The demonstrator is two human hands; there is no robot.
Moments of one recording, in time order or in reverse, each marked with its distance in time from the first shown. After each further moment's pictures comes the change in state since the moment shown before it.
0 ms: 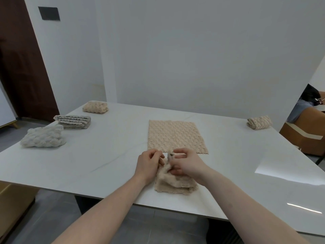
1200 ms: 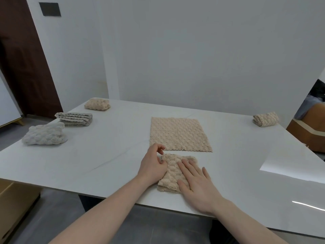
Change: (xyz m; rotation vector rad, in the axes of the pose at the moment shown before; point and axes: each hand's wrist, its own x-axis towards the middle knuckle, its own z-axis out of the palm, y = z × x) left_hand 0.005 -0.018 0.010 0.334 -0.027 0.128; right_hand -0.011 0.085 -0.025 -1.175 -0.021 -0.379
